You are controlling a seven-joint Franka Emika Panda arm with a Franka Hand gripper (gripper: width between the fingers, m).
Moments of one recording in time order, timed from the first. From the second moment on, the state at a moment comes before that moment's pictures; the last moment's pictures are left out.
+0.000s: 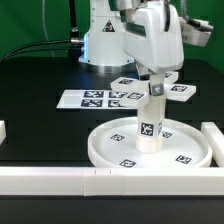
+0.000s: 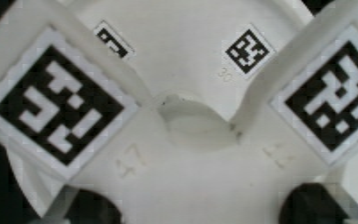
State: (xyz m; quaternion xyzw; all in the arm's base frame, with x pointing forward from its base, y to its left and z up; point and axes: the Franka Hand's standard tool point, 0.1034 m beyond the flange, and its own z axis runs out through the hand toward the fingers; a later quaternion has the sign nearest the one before) arm 0.564 0.036 0.104 -0.73 0.67 0.03 0.09
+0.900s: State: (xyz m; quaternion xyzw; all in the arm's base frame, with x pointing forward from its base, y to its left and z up) arm 0.566 0.037 0.115 -0.72 0.69 0.05 0.10
